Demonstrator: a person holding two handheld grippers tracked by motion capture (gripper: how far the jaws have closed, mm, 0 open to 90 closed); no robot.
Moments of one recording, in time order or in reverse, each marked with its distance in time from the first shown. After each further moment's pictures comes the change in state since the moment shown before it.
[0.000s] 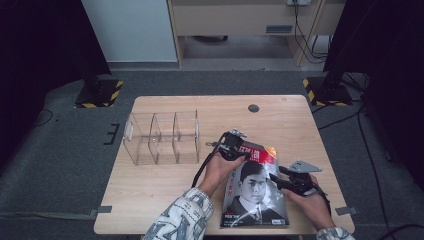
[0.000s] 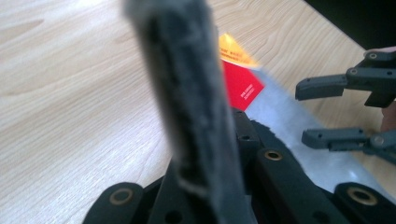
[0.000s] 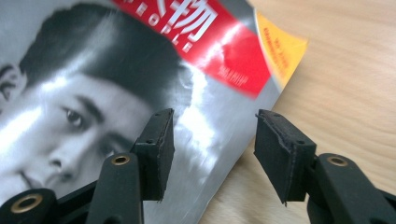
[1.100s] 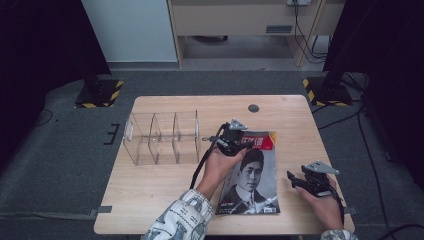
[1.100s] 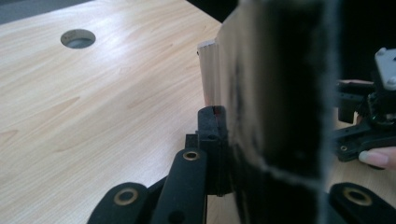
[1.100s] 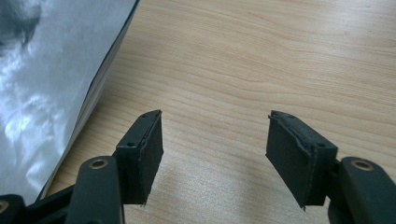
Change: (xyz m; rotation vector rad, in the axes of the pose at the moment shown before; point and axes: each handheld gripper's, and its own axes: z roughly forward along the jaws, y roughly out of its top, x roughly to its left) left arm -0.027 0.026 -0.052 -0.166 0.043 0.064; right arm -0.030 -0.013 -0.025 0.028 -0.227 0.107
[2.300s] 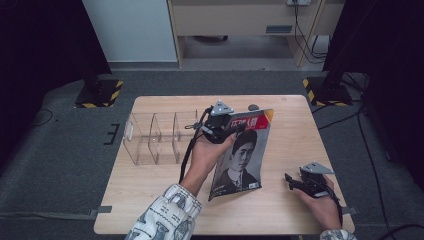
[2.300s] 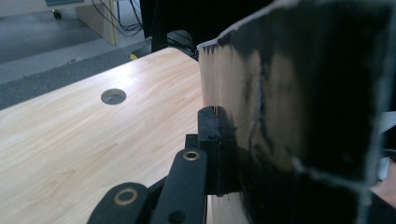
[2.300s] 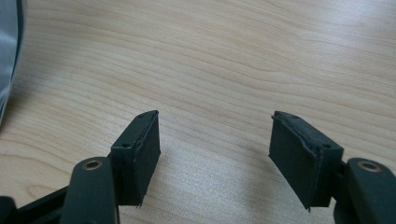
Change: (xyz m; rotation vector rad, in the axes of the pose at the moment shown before) left arm 0.001 0.038 -0.071 -0.154 0.027 0.031; right arm 0.006 -0.003 0.006 0.039 -0.004 -0.032
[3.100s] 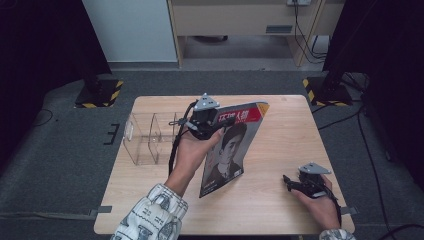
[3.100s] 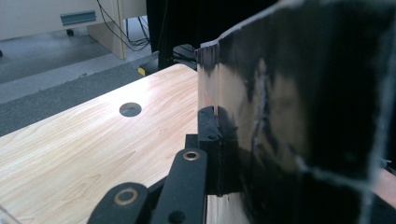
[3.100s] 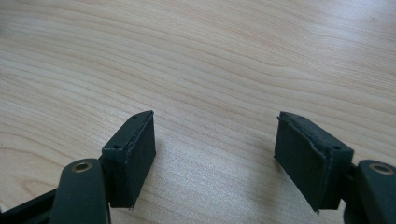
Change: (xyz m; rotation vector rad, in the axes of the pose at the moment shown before) left arm 0.009 0.011 -0.042 -0.050 0.016 0.013; right arm 0.003 -0.001 0.004 0.023 0.001 -0.023
